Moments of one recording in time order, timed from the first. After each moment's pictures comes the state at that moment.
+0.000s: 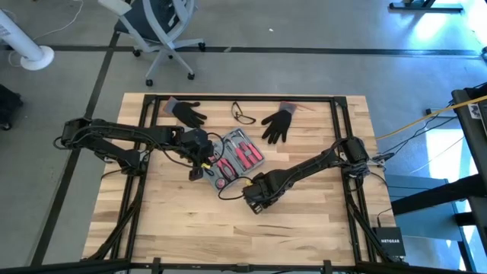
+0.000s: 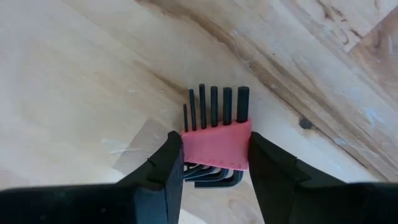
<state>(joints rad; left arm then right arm) 0.10 1.30 0.81 -0.48 0.14 -0.02 0.30 2.04 1.41 -0.90 -0.07 1.20</state>
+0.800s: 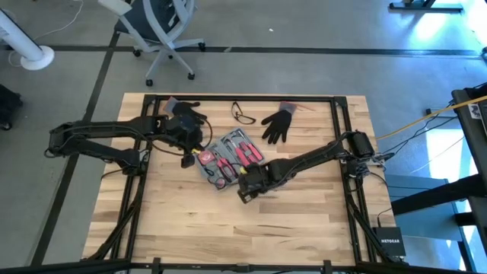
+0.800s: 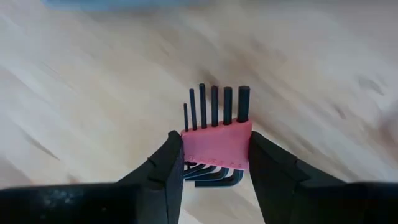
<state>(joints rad) 0.23 1.11 0.81 -0.61 0.07 0.06 0.24 1.96 1.41 -0.73 0.03 1.20</state>
